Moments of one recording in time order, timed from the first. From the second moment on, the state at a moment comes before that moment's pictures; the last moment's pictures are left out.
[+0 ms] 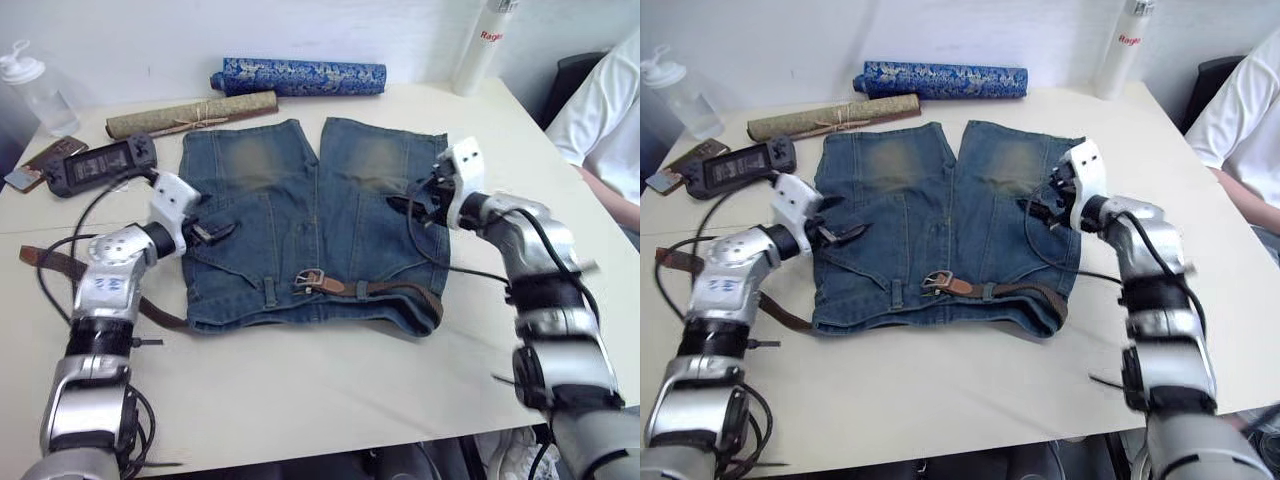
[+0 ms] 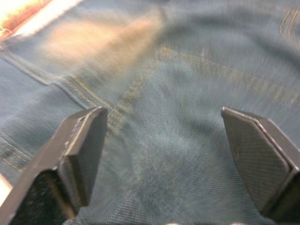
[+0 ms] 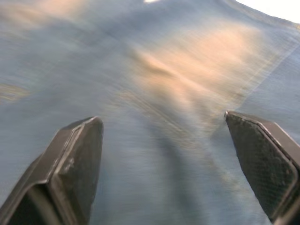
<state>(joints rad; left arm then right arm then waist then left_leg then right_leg) -0.57 0.62 0.19 0.19 -0.25 0.31 -0.65 -0.75 -0.49 -0.10 0.13 0.36 0.68 0.77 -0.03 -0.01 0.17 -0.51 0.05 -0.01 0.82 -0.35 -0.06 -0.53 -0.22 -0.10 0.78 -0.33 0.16</state>
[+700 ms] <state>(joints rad) -0.42 0.70 0.79 -0.08 -0.57 1.26 -0.09 -0.33 -0.63 0.01 -0.59 0.59 0.78 0.78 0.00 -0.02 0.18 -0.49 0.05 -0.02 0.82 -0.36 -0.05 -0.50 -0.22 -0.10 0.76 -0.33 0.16</state>
